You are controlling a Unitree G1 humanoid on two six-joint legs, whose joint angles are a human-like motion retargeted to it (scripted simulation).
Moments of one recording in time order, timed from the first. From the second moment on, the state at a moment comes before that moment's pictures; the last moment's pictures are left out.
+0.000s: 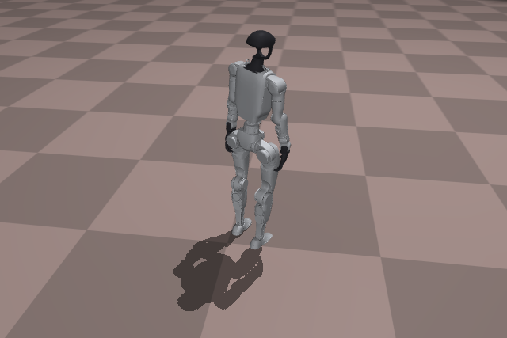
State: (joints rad) left arm -0.03 0.08 0.02 1.51 -0.01 0.16 -0.16; right arm -0.07 -0.13 0.07 1.27 -0.43 0.17 0.28; waist -0.06 0.06 -0.03; left_leg -0.08 -0.03 0.25 0.08 0.07 0.04; right_leg -0.08 0.03 0.07 0.12 0.06 -0.10
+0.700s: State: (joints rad) left arm -0.05 0.14 0.17 1.48 0.09 0.18 -0.24; right arm -0.02 -0.11 -0.01 1.50 -0.38 0.22 0.22; waist -0.21 0.05 -0.02; left_leg -0.12 0.01 0.26 0.08 0.03 0.05; right_leg -0.15 0.12 0.20 0.24 0.04 -0.13
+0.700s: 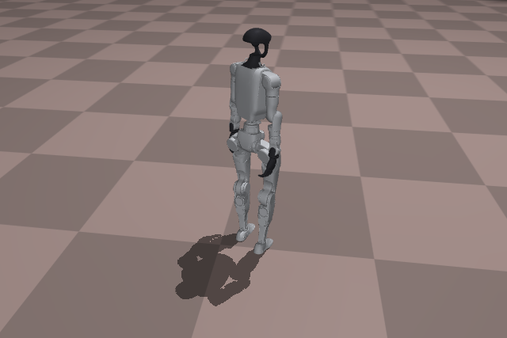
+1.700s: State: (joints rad) left arm -0.06 0.15 0.16 1.59 -0.02 0.19 -0.14; right arm 0.09 -0.16 -0.19 1.33 -0.27 0.16 0.17; waist -0.07 0.07 -0.08; left_leg -0.16 0.11 0.43 0.18 -0.24 0.03; right_leg -0.22 -0.13 -0.32 0.91 0.04 -0.18
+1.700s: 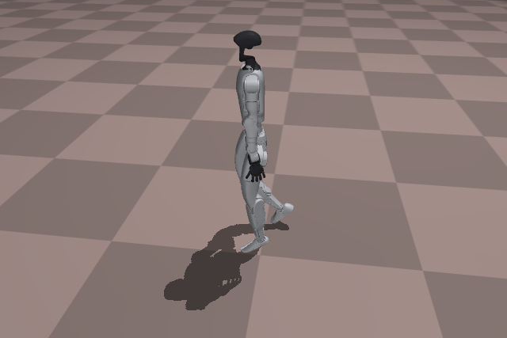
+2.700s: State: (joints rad) left arm -0.01 0.07 0.05 1.54 0.05 0.10 -0.08; right arm 0.15 -0.13 -0.18 1.42 -0.35 0.16 0.22; waist -0.02 0.01 -0.06; left_leg -0.05 -0.02 0.25 0.06 -0.16 -0.07; right_leg -0.07 -0.04 -0.18 0.07 -0.04 0.09
